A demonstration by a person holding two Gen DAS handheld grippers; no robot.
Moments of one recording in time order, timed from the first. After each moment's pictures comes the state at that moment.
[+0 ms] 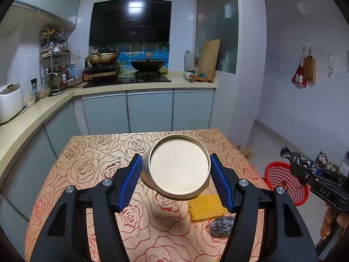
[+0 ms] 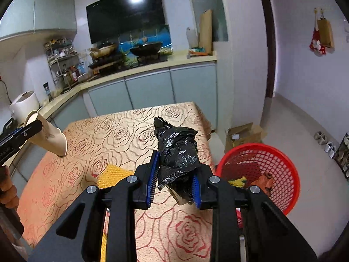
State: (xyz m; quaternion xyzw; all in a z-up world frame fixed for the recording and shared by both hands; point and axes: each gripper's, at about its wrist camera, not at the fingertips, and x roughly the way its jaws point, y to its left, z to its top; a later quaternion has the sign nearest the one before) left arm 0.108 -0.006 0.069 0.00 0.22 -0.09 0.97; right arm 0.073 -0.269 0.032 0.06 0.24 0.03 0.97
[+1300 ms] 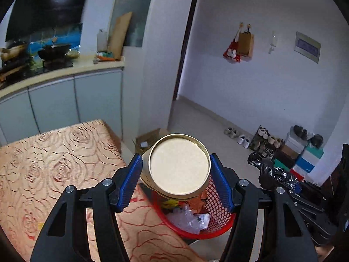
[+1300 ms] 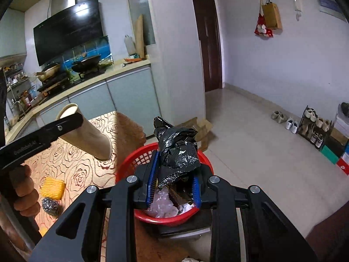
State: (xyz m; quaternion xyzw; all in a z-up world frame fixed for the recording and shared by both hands) left arm 0.174 -0.247 0.031 0.01 0.29 -0.33 0.90; right arm 0.040 -0.412 0.013 0.11 0.24 -0.13 0.96
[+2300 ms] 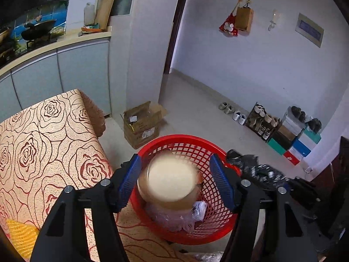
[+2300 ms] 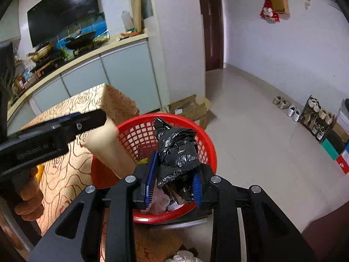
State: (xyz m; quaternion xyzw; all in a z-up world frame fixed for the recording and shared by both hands) left arm 0.201 -0.299 -0.027 0.03 0.36 -0.35 0.86; right arm 0.084 -0.421 -0.040 0.10 0.31 -0.12 0.94
